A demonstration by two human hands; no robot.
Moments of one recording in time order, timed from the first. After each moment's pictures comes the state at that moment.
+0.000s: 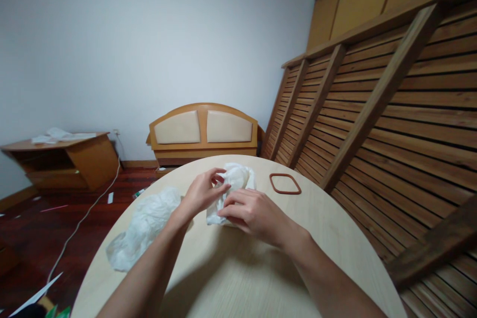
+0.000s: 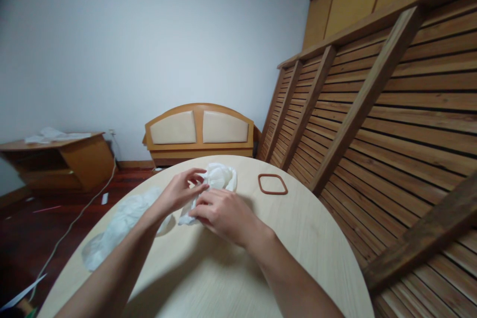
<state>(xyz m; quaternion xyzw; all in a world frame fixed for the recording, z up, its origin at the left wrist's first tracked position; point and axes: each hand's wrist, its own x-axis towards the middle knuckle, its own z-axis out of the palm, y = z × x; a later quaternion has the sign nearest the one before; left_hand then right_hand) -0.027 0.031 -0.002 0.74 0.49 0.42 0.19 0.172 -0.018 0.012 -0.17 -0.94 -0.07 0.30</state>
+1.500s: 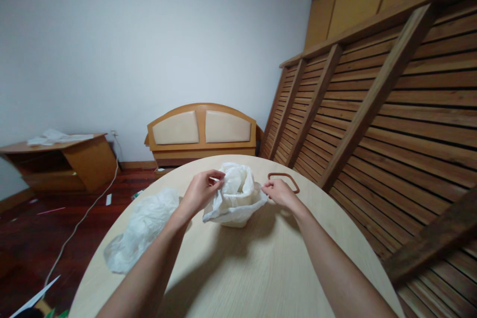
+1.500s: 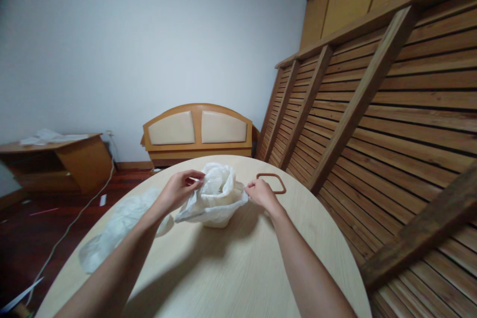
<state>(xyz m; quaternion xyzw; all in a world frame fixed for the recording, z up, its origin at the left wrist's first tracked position) -0.022 0.037 -0.003 0.71 0.52 0.44 0.20 0.248 0.082 -0.053 -0.60 -0.68 0.26 0.34</state>
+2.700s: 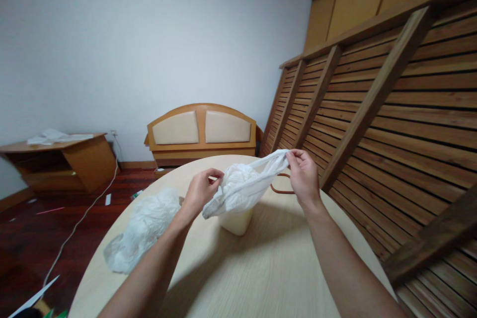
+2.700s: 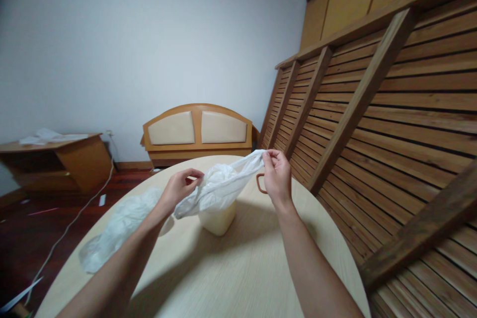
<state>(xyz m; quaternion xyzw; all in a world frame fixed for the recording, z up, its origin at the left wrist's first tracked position) -0.023 0.045 -0.013 0.70 0.52 0.47 0.14 0.246 0.056 0.016 -0.37 -0.50 0.23 0.75</state>
